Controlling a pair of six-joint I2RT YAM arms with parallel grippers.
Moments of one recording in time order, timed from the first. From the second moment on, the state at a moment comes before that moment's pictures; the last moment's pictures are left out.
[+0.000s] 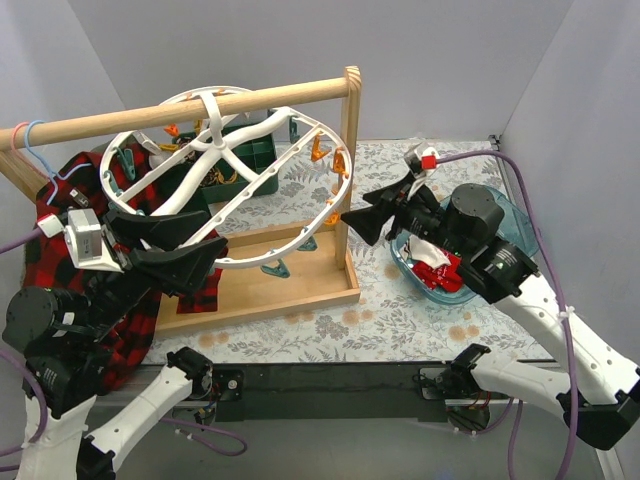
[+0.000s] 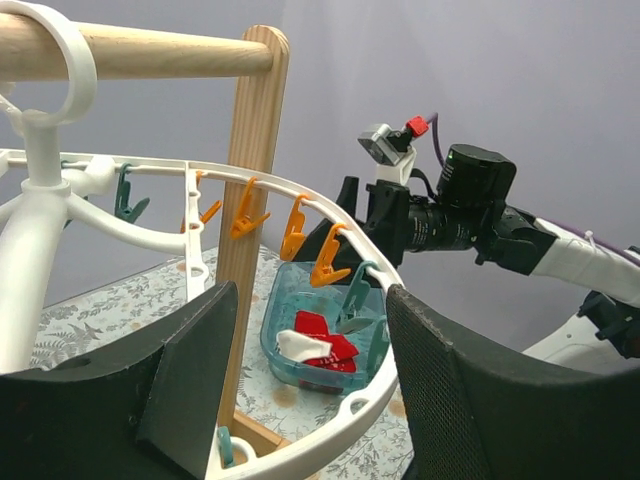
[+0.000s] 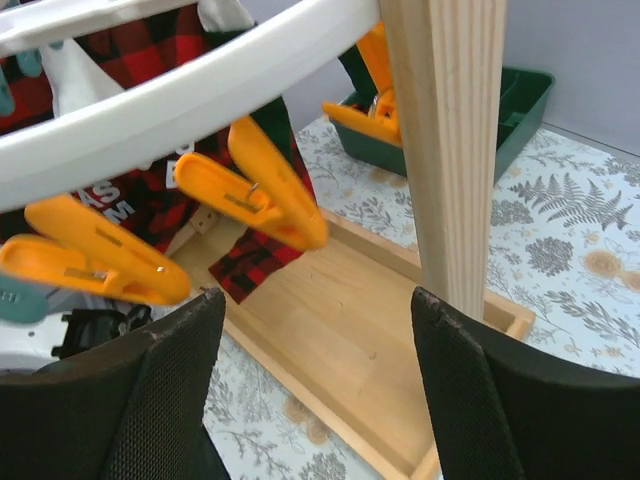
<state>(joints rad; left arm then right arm) -0.51 0.54 1.30 -0.37 0.31 -0.36 0.73 0.97 1.13 -0.17 -0.25 0.30</state>
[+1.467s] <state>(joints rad) -0.51 0.52 1.29 -0.38 0.31 -0.38 1.21 1.11 1.22 -0.01 0.02 0.15</state>
